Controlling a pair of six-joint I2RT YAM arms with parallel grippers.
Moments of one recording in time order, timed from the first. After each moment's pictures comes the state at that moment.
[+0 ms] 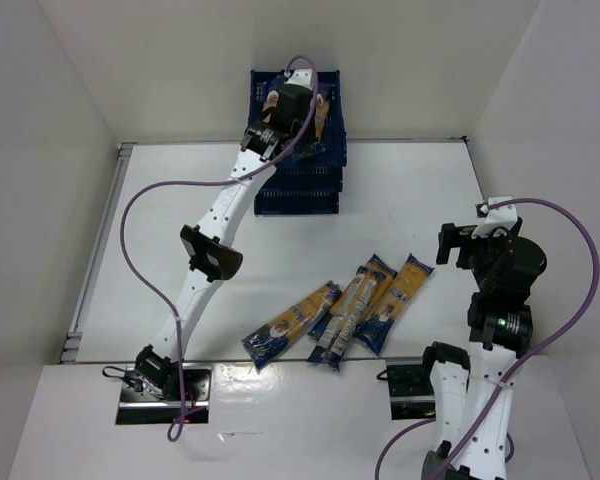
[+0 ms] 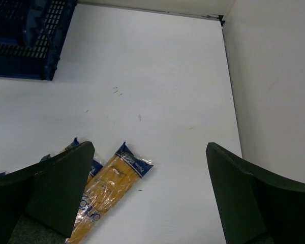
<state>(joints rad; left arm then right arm) -0.55 2.59 3.06 -0.91 -0.24 -0.35 -0.33 0.53 0.82 -0.53 -0.29 -0.20</state>
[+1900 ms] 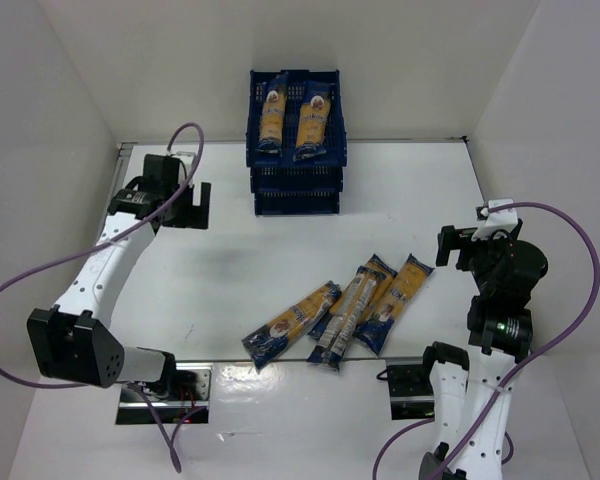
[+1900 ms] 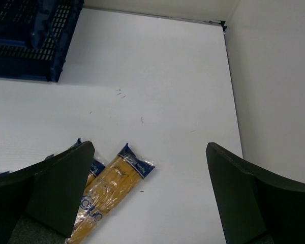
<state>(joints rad) -0.18 1.36 1.30 -0.80 -0.12 -0.05 -0.35 0.51 0.82 -0.54 -0.32 -0.20</state>
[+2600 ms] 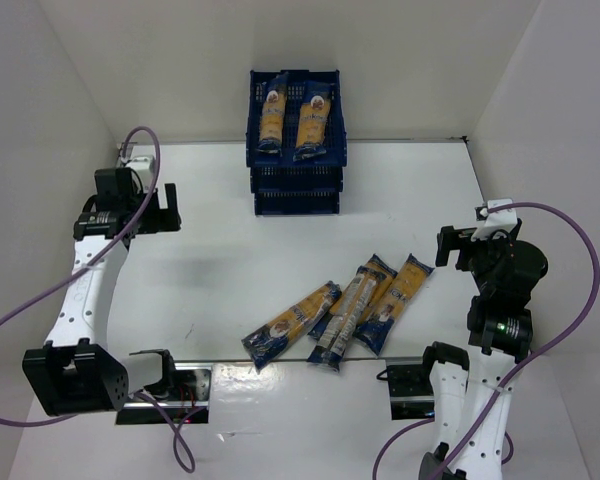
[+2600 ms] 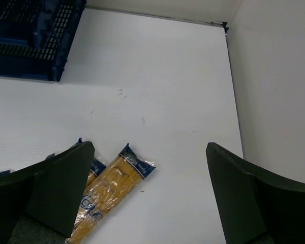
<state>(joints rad) 0.12 1.19 1.14 -0.68 0.08 0.00 -0.35 0.51 0.82 -0.54 -0.33 -0.20</state>
